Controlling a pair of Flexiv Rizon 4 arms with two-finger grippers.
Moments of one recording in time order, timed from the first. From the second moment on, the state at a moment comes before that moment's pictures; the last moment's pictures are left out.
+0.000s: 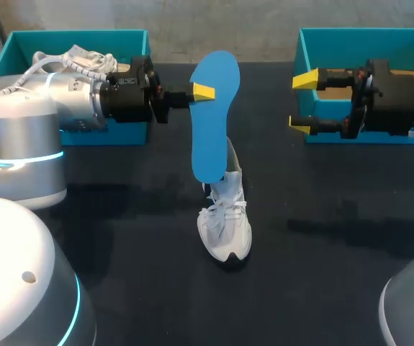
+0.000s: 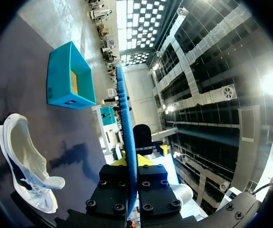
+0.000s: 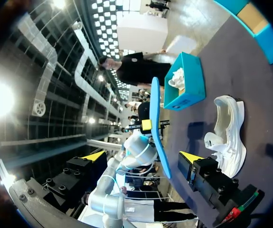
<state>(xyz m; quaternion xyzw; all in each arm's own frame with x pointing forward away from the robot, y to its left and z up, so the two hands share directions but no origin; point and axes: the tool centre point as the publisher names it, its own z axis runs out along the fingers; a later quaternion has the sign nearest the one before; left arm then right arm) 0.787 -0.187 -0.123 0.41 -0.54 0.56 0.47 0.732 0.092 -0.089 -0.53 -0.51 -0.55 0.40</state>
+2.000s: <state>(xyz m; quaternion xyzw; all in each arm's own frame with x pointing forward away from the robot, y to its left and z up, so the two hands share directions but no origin) 0.797 -0.174 -0.105 -0.19 -0.63 0.75 -0.09 0.733 0.093 -0.089 -0.53 -0.51 -0.55 0.40</state>
